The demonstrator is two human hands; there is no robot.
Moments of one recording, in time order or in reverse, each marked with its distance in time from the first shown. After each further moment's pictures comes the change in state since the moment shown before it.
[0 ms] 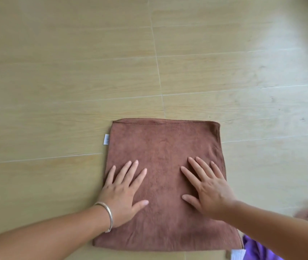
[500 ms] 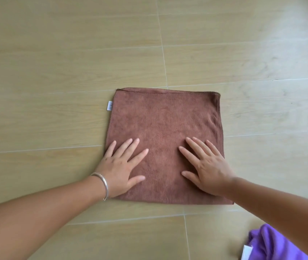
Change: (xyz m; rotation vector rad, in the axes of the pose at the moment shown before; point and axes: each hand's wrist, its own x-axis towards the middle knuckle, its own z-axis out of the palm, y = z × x) left_hand 0.031 -0.039 -0.021 0.101 -0.007 0.061; right_hand 0.042 0.007 -0.016 -0.012 0.107 -0.082
